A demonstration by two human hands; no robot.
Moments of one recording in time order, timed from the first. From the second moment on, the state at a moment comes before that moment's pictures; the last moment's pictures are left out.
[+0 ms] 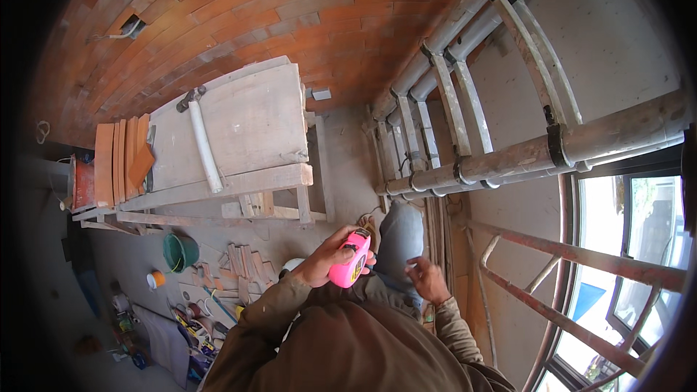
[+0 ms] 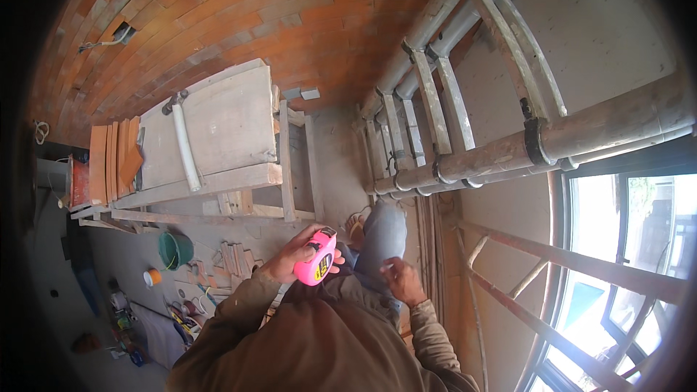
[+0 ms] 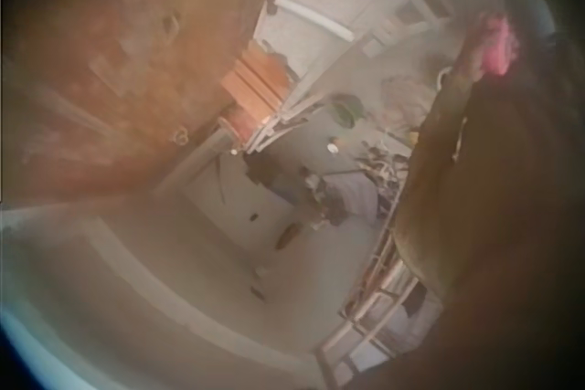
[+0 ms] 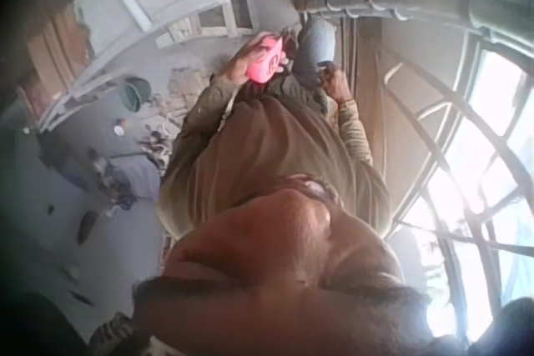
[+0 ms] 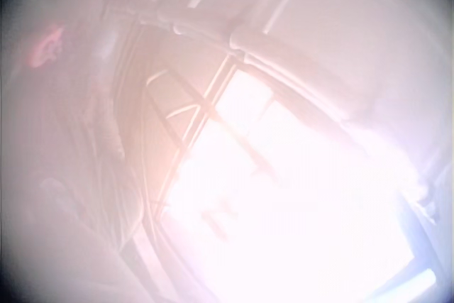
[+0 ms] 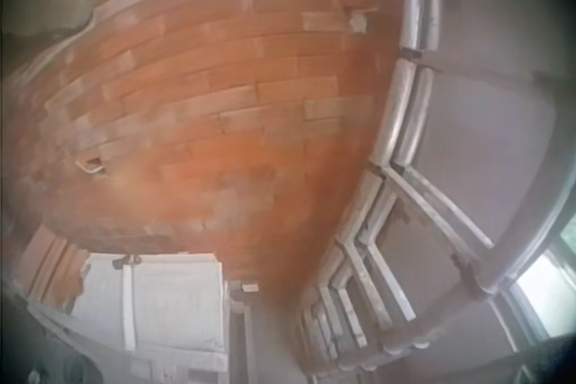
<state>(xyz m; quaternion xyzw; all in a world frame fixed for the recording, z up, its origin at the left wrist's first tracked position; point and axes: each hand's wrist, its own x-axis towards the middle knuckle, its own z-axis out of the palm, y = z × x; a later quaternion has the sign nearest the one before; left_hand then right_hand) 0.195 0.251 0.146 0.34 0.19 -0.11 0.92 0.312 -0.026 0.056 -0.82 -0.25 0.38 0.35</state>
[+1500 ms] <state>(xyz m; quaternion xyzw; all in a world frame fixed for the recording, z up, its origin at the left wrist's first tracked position) 0.442 0.469 0.352 0.27 0.42 0.27 0.82 0.663 0.162 0.301 -0.99 -0.16 -0.01 0.04</state>
